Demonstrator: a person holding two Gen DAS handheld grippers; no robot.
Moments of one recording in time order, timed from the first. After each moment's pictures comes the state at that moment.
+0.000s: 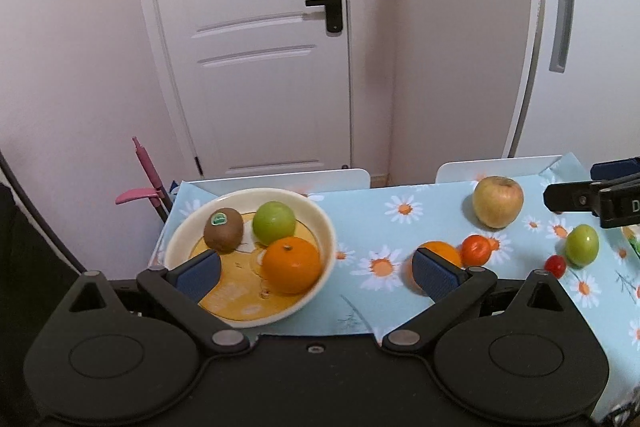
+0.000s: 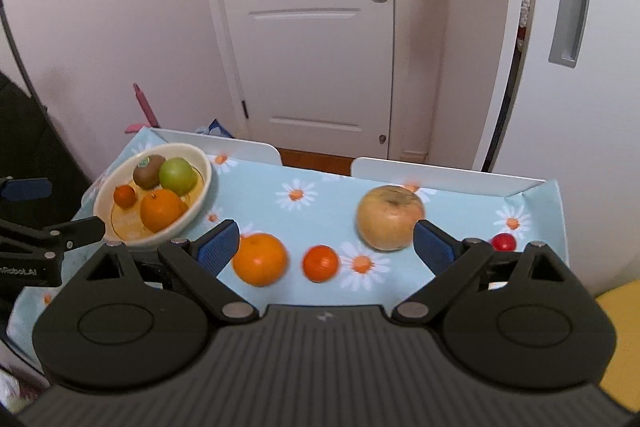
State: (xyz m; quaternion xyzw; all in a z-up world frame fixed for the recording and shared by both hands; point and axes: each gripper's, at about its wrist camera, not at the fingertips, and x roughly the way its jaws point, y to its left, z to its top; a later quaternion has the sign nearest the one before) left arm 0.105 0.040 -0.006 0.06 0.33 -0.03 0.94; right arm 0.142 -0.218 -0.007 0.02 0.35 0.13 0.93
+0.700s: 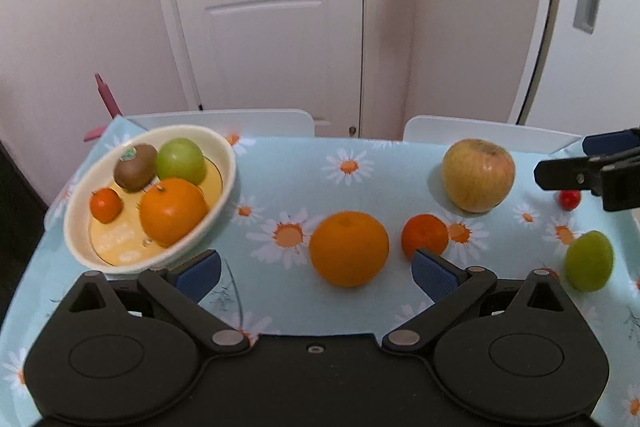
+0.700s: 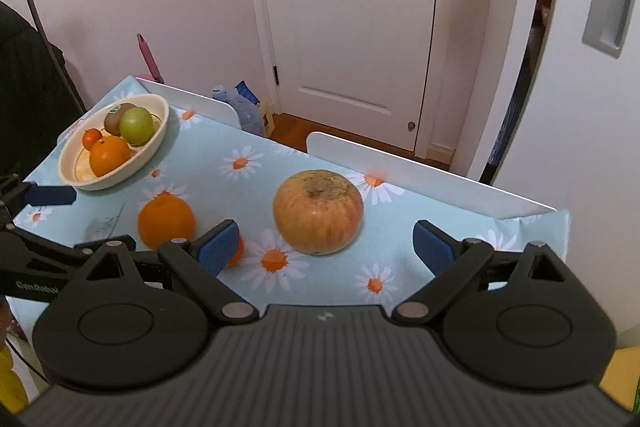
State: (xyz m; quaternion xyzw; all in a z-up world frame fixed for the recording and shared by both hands) left arm 0.150 -0.067 -0.081 0.02 0.39 0.03 0.92; right arm 0.221 -0.291 -0.073 -0.03 0.36 0.22 0.90
